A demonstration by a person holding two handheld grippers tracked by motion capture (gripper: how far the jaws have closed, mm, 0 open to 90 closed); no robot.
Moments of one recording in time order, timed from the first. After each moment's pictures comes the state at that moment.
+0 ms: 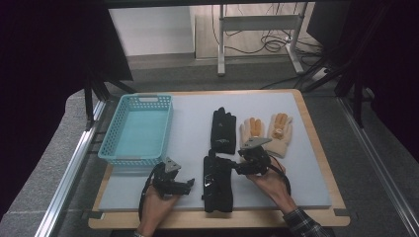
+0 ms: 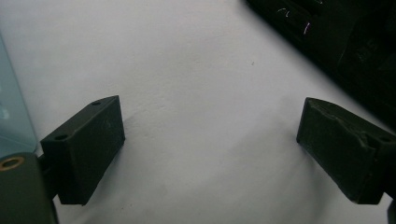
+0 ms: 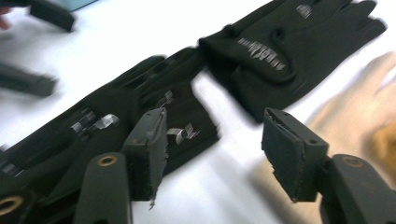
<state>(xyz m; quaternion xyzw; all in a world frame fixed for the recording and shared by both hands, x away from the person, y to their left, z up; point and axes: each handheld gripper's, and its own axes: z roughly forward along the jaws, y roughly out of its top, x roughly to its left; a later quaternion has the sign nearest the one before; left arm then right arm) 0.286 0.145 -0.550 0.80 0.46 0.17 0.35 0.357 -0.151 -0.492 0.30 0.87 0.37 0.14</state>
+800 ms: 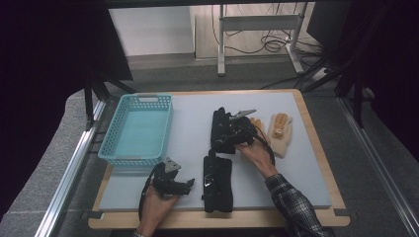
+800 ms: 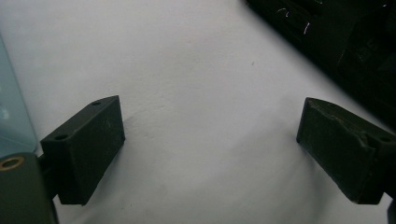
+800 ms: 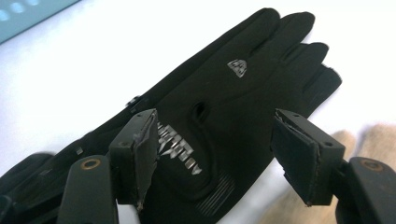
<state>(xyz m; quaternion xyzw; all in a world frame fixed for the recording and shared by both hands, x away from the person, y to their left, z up) 0.286 0.146 -0.550 0.80 0.46 0.16 0.35 0.457 -0.118 -0.496 0.35 0.86 0.35 0.15</state>
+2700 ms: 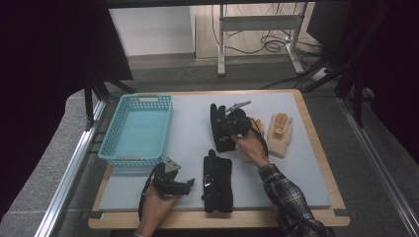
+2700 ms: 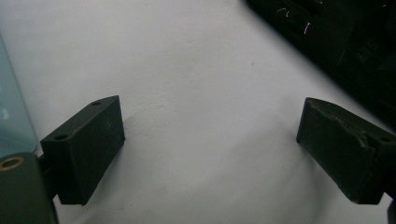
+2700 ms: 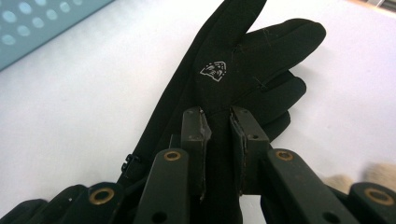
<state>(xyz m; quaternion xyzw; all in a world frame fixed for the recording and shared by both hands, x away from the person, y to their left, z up) 0.286 0.145 -0.550 0.80 0.46 0.16 0.35 0.477 -0.103 -0.486 0.36 0.85 0.35 0.14</state>
